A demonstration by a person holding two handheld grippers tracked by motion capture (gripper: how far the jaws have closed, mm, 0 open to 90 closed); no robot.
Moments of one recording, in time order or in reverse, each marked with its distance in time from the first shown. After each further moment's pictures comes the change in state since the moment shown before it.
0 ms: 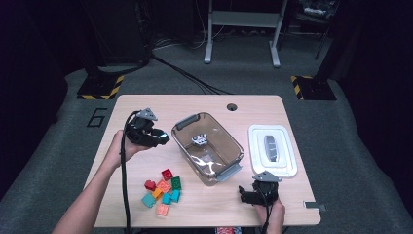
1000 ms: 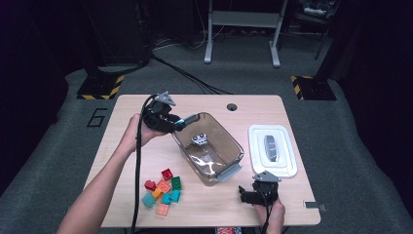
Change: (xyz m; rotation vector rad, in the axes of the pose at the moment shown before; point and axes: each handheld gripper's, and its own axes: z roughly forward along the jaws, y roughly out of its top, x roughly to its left) left arm -0.018 0.067 0.005 -0.035 -0.012 0.079; right arm 0.000 0.000 0.000 0.000 -0.005 -0.001
